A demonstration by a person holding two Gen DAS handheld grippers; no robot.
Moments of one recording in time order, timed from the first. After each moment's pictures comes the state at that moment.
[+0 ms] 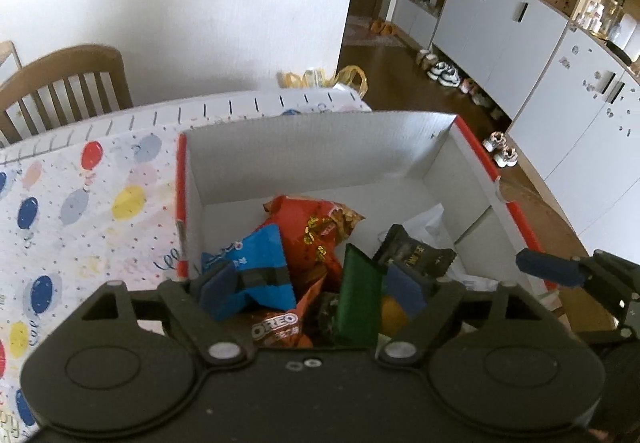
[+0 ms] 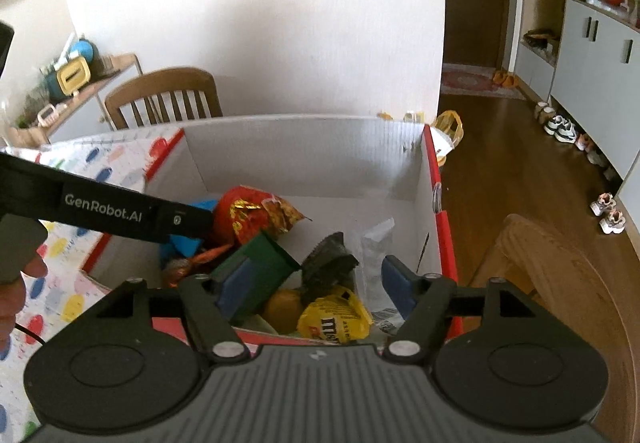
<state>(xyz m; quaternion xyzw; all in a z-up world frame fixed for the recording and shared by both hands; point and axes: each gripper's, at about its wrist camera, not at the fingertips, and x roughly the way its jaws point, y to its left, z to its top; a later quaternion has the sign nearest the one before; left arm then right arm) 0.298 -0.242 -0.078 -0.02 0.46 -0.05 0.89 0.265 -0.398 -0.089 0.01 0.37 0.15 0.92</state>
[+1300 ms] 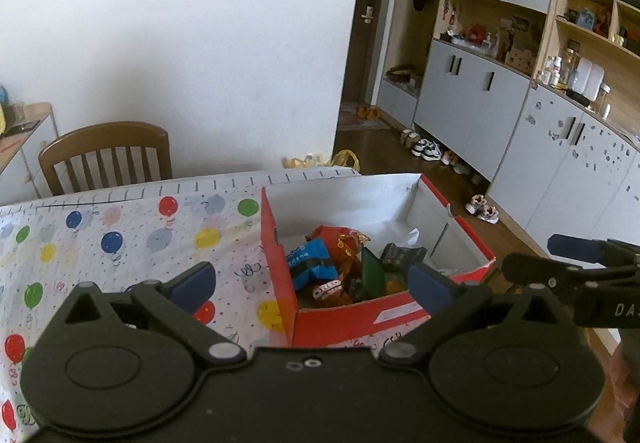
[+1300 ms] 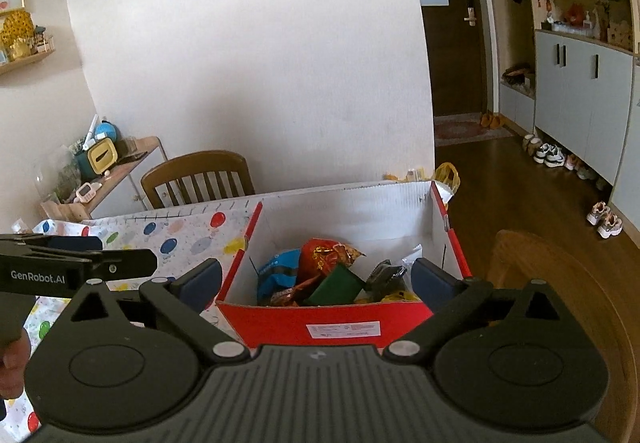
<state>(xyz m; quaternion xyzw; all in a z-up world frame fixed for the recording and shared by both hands) 0.143 -0.174 0.004 -0.02 0.33 -0.07 0.94 0.136 -0.376 -0.011 0.08 0.27 0.13 0.95</state>
